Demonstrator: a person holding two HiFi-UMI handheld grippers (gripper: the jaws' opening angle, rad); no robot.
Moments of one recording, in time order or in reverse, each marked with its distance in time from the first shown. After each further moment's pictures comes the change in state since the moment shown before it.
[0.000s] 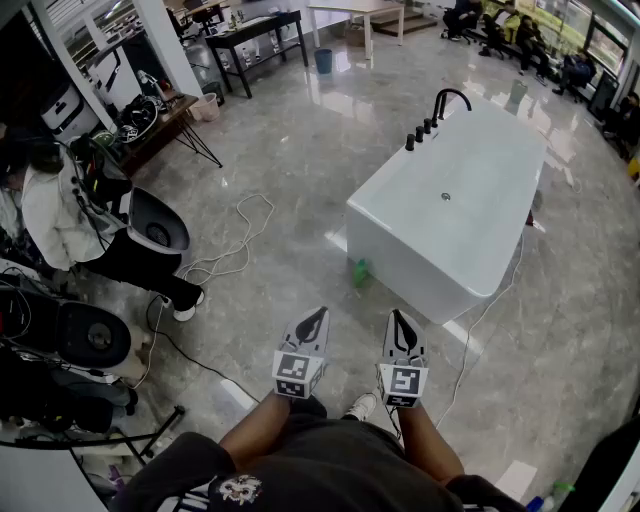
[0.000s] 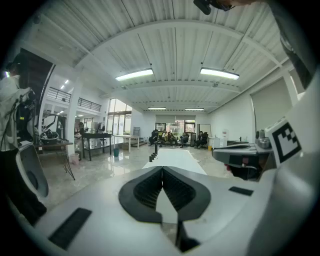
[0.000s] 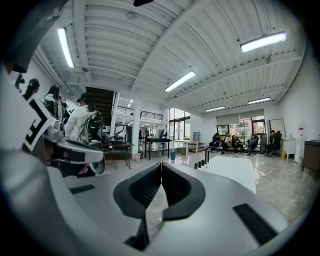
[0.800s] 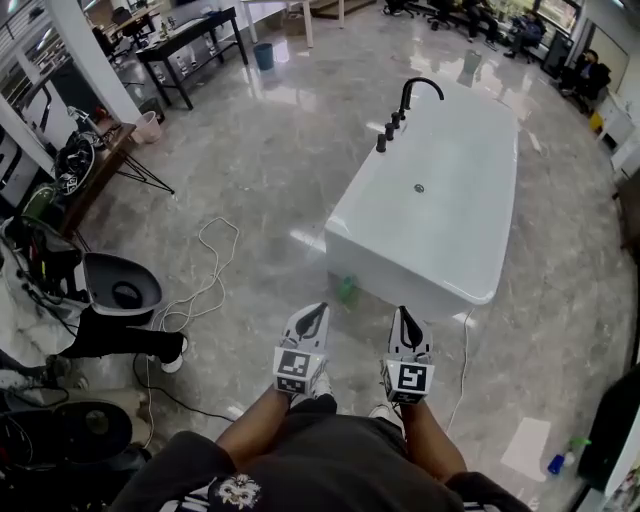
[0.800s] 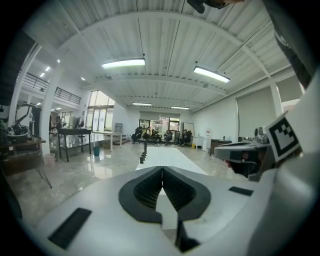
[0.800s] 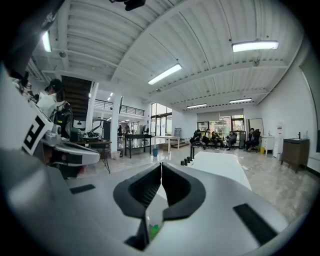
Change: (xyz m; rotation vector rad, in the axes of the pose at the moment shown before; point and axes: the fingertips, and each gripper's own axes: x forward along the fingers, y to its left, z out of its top) left arm 0.186 0.142 0.018 0.033 0.041 -0.204; right arm 0.200 -0.029 -0.006 0.013 0.057 -0.215
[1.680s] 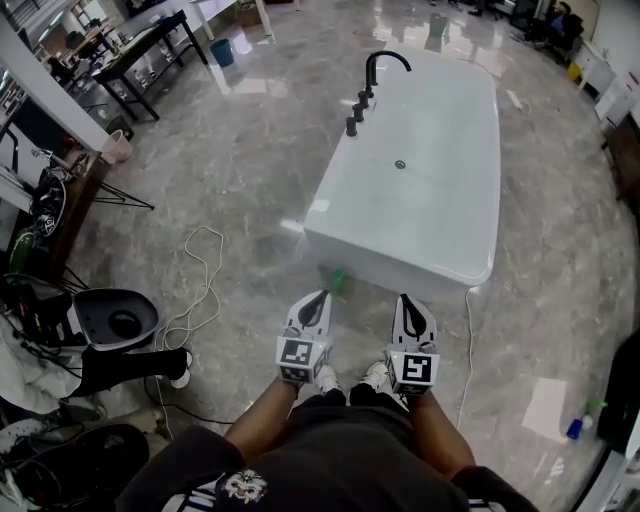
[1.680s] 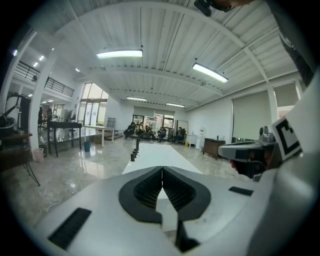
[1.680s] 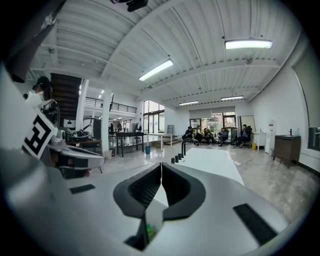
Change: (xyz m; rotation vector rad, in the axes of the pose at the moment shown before) left arm 0.088 -0.019 0.001 -0.019 0.065 -0.090; right arm 0.026 -0.063 -0.009 0.039 0.049 -0.106
